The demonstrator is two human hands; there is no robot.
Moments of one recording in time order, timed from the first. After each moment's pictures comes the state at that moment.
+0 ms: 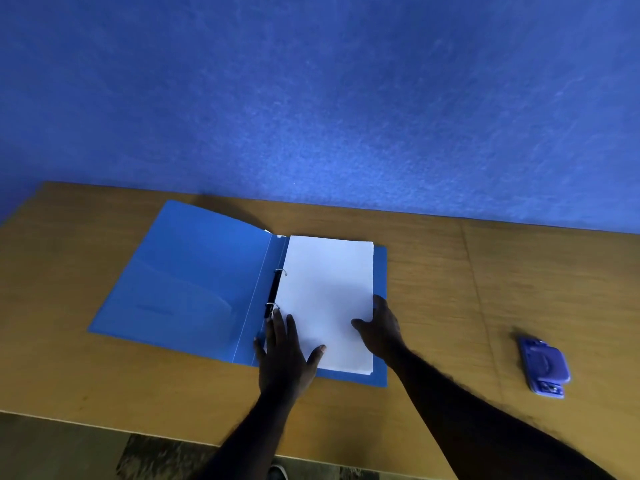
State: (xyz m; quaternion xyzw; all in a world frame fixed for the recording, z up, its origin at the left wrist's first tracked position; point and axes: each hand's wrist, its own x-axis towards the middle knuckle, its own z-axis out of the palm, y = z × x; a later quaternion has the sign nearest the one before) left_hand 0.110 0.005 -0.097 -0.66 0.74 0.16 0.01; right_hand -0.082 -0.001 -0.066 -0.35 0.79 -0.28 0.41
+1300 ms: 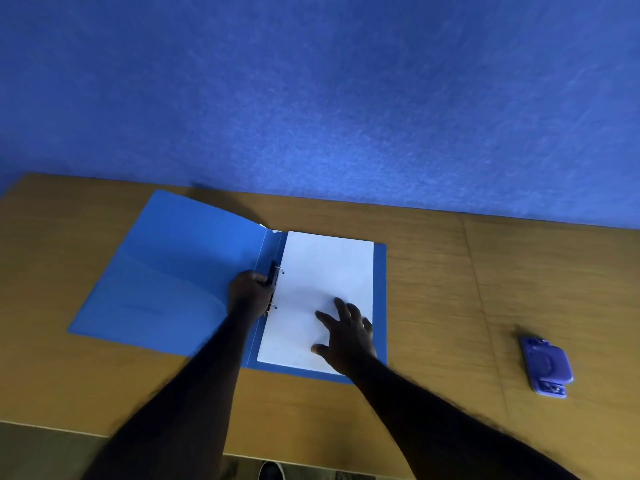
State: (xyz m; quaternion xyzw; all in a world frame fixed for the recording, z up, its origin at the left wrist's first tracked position) left_hand 0.135 -0.122 -0.049 -0.72 0.59 0.33 -0.17; right_hand -0.035 0.000 -0.083 -0.64 0.73 -0.01 0.24
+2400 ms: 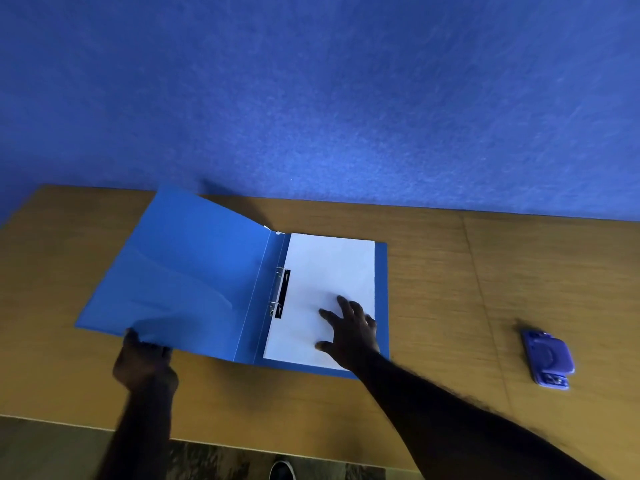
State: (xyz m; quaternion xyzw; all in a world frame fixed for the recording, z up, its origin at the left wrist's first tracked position) left_hand 0.278 -0.054 -0.046 -0.59 0.07 0.43 -0.68; right_hand -0.038 0.003 -0.076 -0.64 0.73 0.00 0.25
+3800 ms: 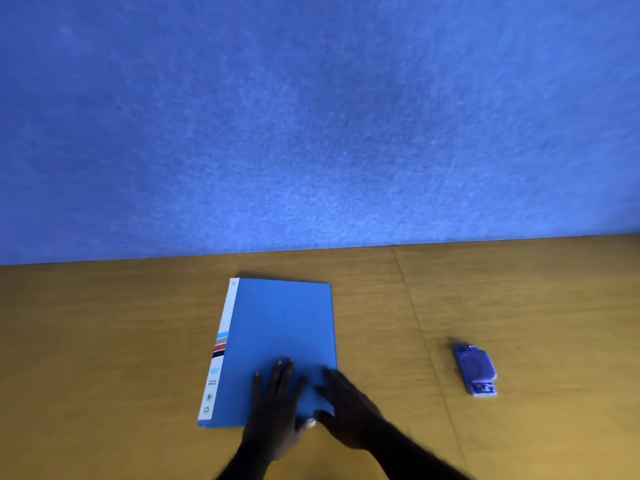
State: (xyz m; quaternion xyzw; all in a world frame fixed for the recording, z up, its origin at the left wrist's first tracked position) left_hand 0.074 0.024 -0.072 -0.40 0.91 0.09 0.09; right_hand -0.102 0.090 -0.069 -0.66 0.70 -0.07 0.28
